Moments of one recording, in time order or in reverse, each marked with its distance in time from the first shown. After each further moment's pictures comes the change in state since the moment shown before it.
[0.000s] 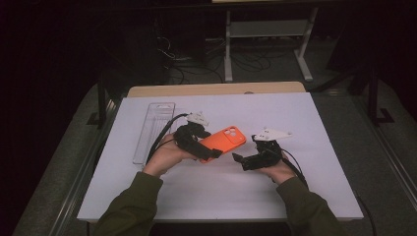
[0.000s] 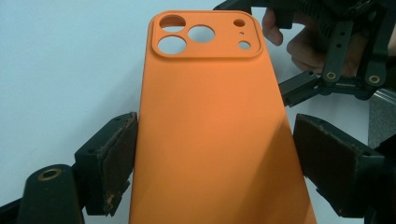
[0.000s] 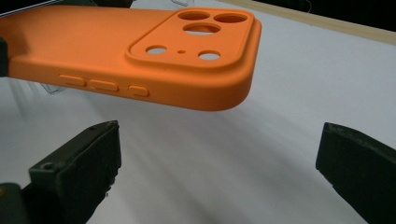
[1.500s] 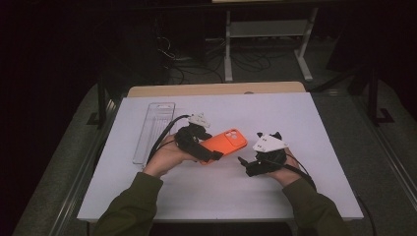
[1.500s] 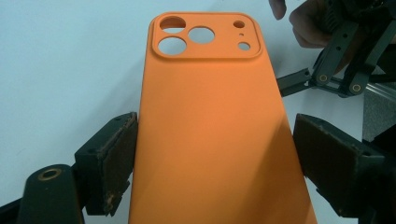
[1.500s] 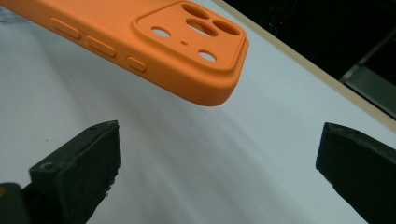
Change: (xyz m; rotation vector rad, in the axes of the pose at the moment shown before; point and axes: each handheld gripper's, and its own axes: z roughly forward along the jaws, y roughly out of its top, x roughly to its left) left arm -0.003 -0.001 0.002 0.027 -0.020 0.010; right arm 0.011 -0.004 -0.015 0.021 -0.175 -0.326
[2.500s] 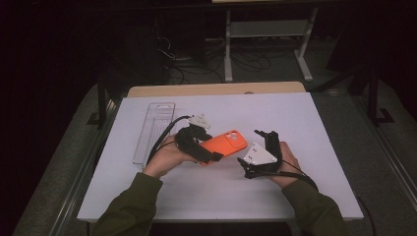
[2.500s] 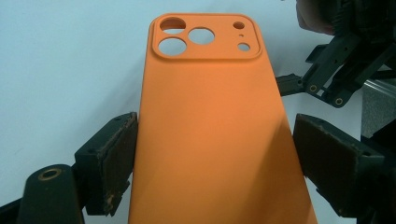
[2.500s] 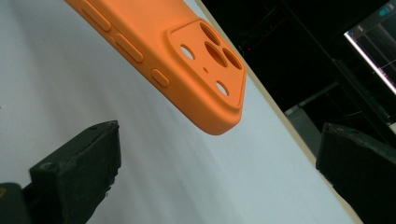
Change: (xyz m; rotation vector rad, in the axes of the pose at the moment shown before) left arm -0.002 0.000 0.001 -0.008 0.007 0.020; right arm 0.019 0.007 -0.003 -0.014 -0.158 -0.354
